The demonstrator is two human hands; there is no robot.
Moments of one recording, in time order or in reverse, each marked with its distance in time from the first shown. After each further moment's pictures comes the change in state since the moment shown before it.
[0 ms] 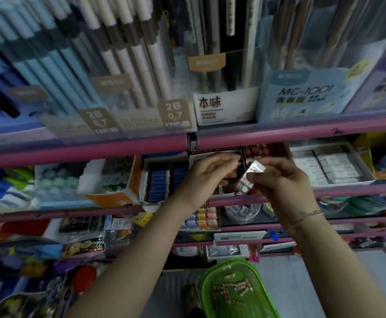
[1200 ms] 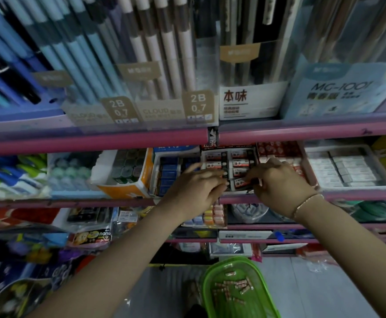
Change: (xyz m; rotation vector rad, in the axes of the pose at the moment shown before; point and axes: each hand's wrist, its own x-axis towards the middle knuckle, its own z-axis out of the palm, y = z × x) left_hand -0.012 -0.050 -0.039 1.129 -0.026 0.381; right_hand 0.029 0.007 0.000 -1.637 -0.480 -0.591
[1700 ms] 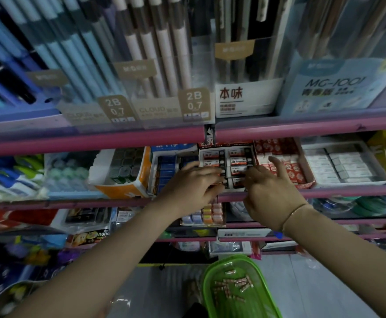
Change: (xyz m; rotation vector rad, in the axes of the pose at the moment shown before) left_hand 0.001 -0.003 -0.006 0.007 -0.070 0.008; right_hand -0.015 -0.021 0.012 -0.368 -0.016 -0.048
